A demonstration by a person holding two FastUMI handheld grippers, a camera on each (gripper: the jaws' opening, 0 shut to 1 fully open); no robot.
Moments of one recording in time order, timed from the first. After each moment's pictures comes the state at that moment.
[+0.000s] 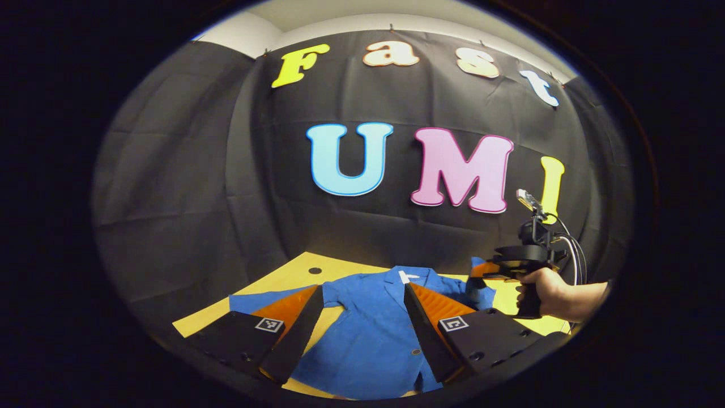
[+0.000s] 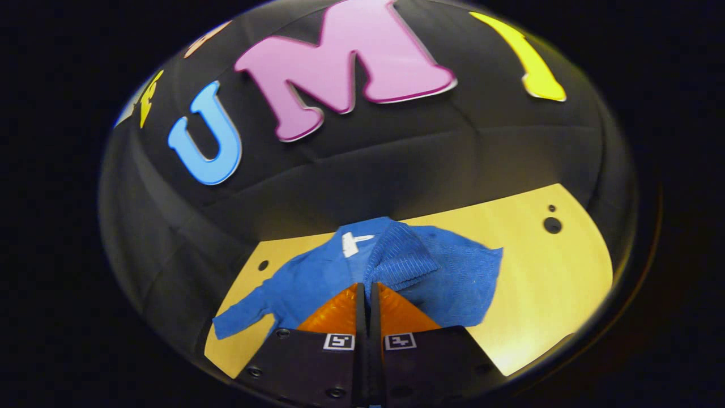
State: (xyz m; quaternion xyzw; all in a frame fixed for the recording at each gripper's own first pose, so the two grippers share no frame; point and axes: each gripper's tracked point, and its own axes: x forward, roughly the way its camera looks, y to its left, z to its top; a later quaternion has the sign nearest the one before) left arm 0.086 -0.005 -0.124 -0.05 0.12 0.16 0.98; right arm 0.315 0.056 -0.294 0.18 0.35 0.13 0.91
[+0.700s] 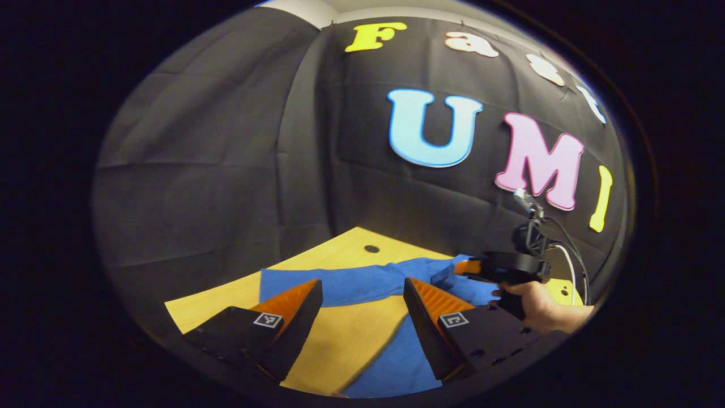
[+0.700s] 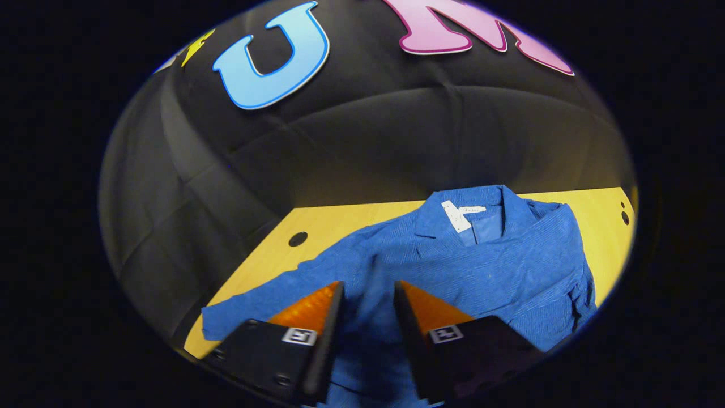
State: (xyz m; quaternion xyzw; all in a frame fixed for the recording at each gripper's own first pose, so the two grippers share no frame) left arm 0.082 0.174 -0.258 -0.12 0.16 0.25 0.95; right arm 0.329 0.267 -0.412 0.11 0.34 0.19 0.91
